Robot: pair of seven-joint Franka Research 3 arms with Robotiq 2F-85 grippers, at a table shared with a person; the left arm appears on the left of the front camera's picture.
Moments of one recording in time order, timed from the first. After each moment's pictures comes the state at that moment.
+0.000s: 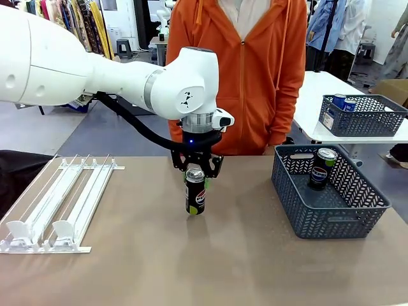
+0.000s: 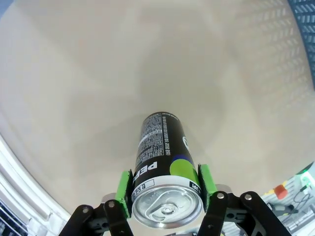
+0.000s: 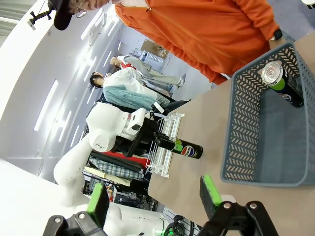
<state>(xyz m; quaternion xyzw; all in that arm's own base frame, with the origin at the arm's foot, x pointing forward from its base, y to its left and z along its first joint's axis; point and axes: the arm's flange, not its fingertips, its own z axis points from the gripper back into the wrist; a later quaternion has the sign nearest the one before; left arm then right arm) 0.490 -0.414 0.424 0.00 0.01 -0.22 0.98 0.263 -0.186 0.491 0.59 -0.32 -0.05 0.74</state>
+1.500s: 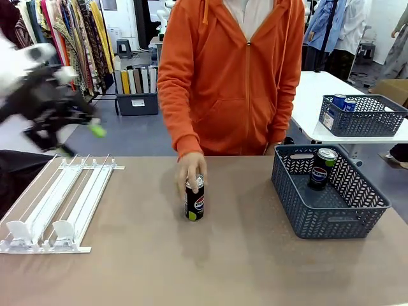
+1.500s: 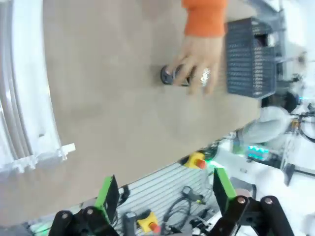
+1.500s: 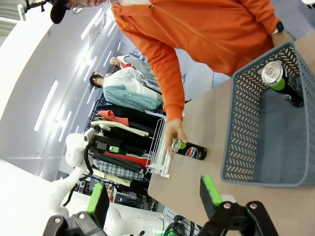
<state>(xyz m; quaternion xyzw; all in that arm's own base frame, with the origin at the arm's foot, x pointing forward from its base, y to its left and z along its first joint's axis) 0.392 -0.061 0.550 -0.32 -0.05 -0.01 0.94 0.263 -0.187 0.491 0.59 -0.32 -0.05 0.74</state>
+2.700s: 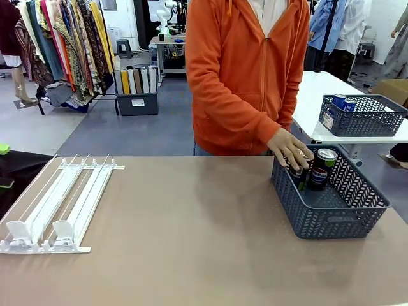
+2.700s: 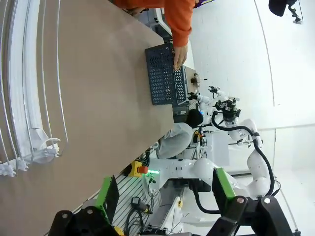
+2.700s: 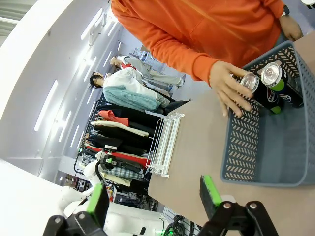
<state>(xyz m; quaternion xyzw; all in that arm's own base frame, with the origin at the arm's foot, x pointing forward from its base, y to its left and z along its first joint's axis) 0.322 0.120 0.452 -0.58 -0.12 0.02 0.81 0.263 -0.187 0.491 0.59 -0.32 -0.05 0.74</state>
